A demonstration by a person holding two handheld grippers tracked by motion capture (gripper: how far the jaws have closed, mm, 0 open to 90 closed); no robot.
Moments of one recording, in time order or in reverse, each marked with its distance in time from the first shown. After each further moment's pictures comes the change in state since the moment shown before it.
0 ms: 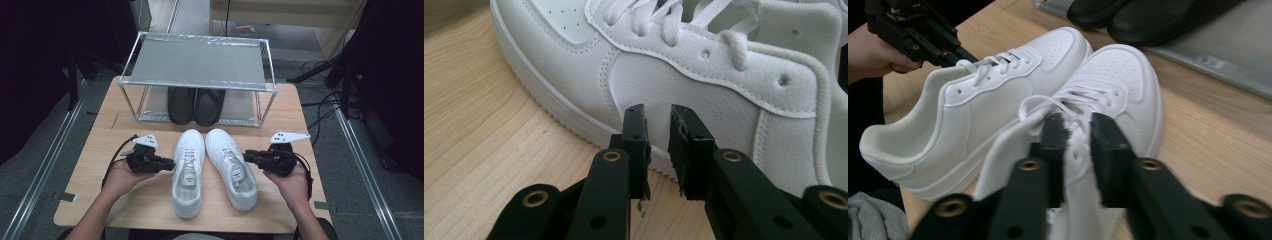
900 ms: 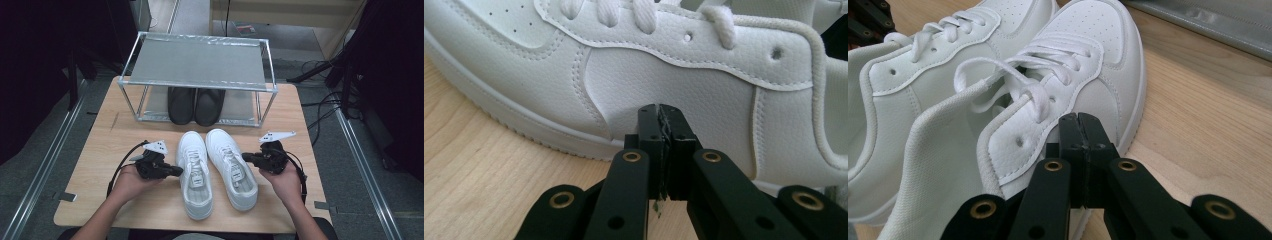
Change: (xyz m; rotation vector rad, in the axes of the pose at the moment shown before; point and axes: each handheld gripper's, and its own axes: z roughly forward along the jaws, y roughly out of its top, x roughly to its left) left arm -0.020 0.002 0.022 0.021 -0.060 0.033; right arm -0.010 -0.005 0.032 0.127 -0.085 0.007
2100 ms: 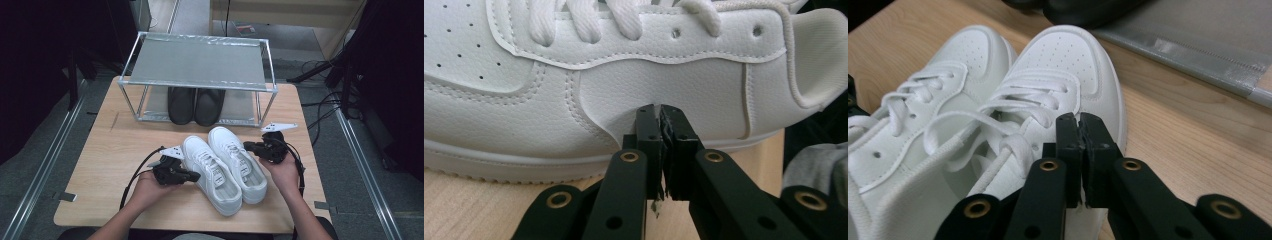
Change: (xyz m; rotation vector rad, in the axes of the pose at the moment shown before) left arm -0.025 0.013 0.034 -0.049 -0.070 -0.038; right arm -0.024 0.014 0.007 -0.068 -0.045 0.053
